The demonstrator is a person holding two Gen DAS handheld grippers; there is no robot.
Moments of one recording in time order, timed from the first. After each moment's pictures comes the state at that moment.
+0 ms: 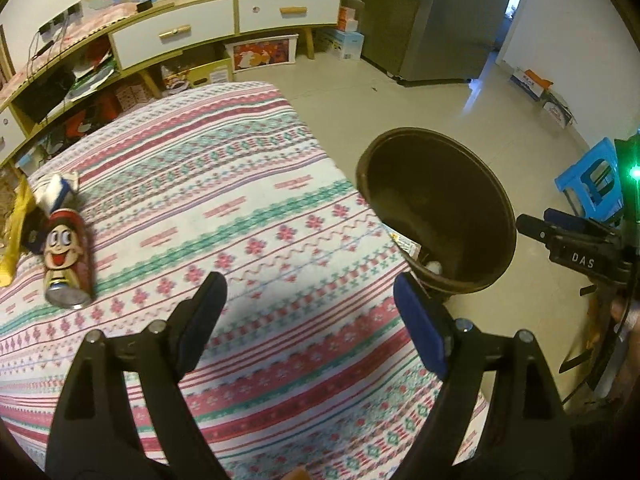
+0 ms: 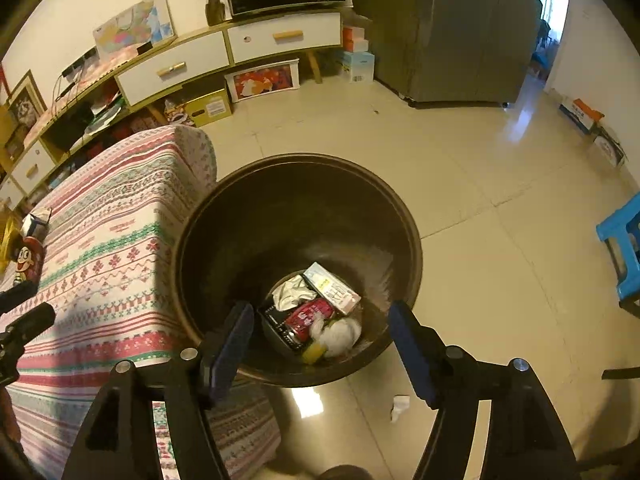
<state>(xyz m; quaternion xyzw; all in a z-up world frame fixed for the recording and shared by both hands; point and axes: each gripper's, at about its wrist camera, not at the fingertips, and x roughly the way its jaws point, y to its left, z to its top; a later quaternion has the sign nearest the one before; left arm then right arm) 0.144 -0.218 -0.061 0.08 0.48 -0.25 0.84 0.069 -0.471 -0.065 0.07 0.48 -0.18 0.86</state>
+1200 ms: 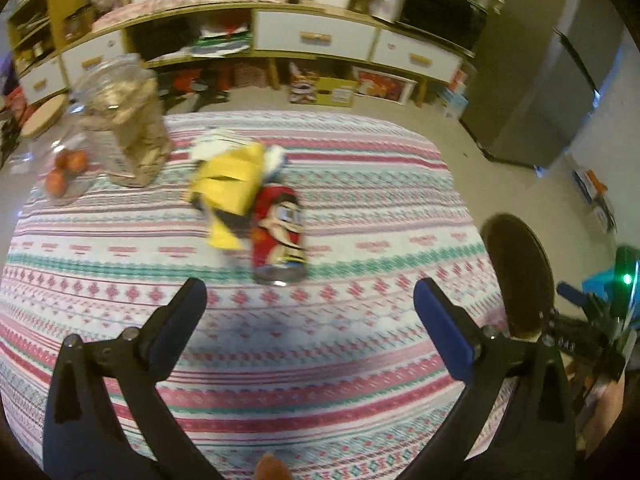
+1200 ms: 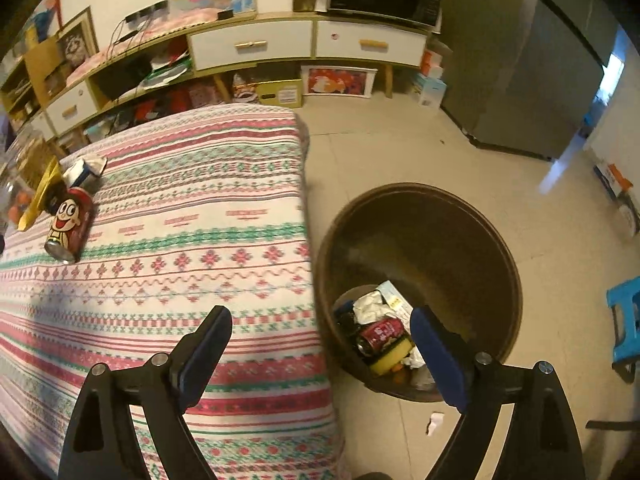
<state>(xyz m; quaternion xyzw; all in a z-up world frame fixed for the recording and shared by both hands) 0.184 -0.028 -0.030 -0.04 0.47 -0.11 0.88 0.136 -0.325 -0.068 -0.02 0.49 -0.12 0.87</state>
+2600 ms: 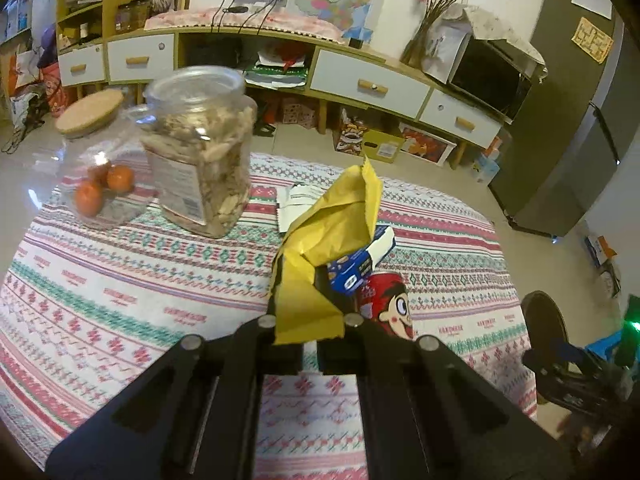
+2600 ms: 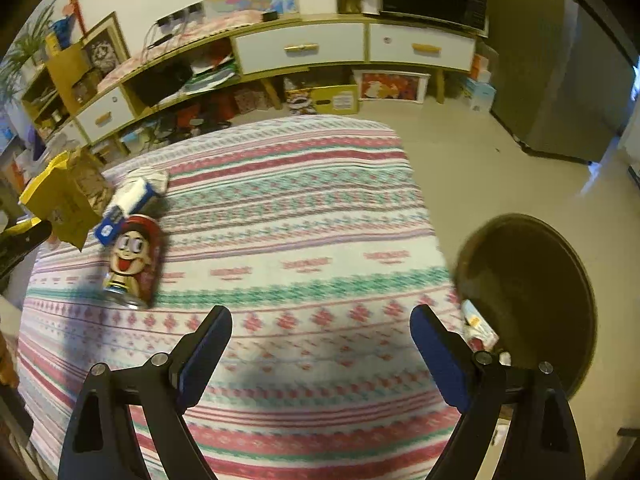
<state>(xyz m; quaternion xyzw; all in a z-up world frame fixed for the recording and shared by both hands) 0.230 0.061 -0.040 -0.10 0.41 -0.07 0.91 0.199 -0.228 -0.076 0.02 0.48 -0.05 0.87</state>
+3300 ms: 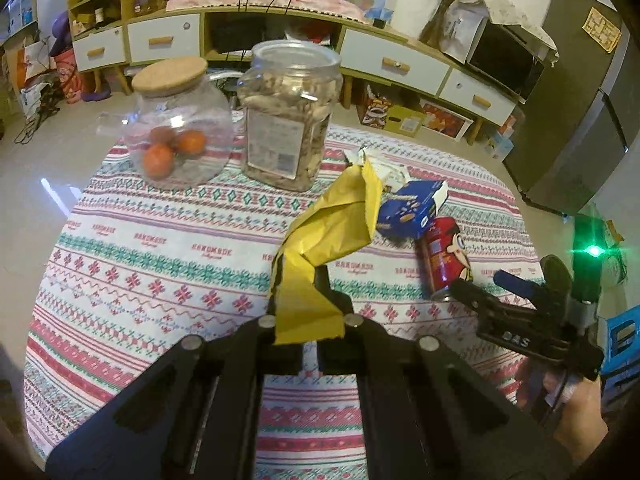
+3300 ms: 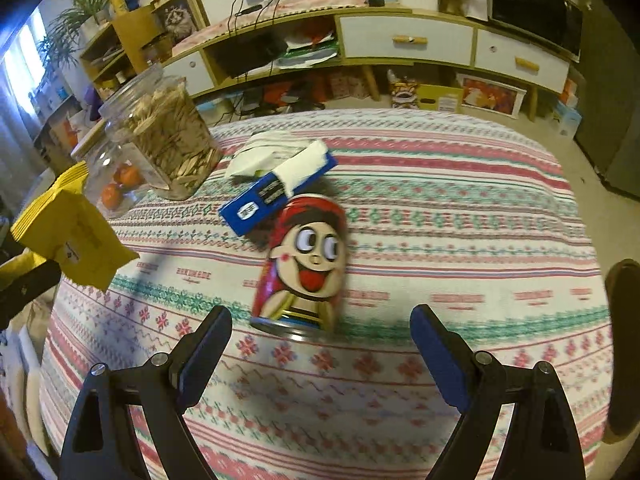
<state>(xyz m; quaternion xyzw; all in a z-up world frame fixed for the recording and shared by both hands) 0.193 0.131 -0.047 -0.08 0.45 -0.05 0.89 0.245 -0.088 -0.122 0.01 0.49 0.06 0.87</state>
